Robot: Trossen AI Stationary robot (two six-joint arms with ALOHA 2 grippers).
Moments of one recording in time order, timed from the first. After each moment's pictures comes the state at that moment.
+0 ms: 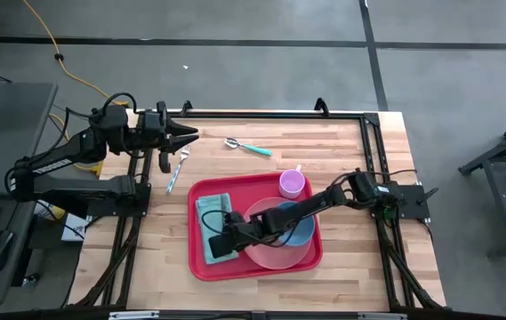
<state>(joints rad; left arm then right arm) 0.29 0.72 0.97 -0.30 0.10 0.04 0.30 2.27 1.75 -0.26 0.04 1.48</state>
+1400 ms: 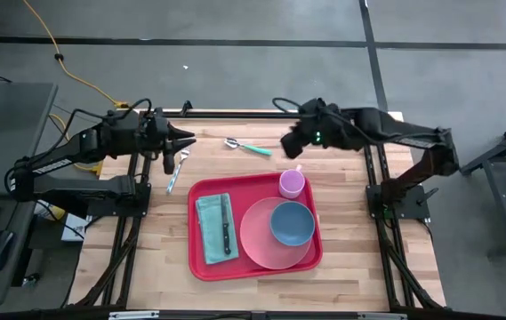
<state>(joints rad) 0.29 0.72 0.97 -0.55 -0.05 0.03 -0.06 1.49 1.75 -1.08 0.53 0.65</state>
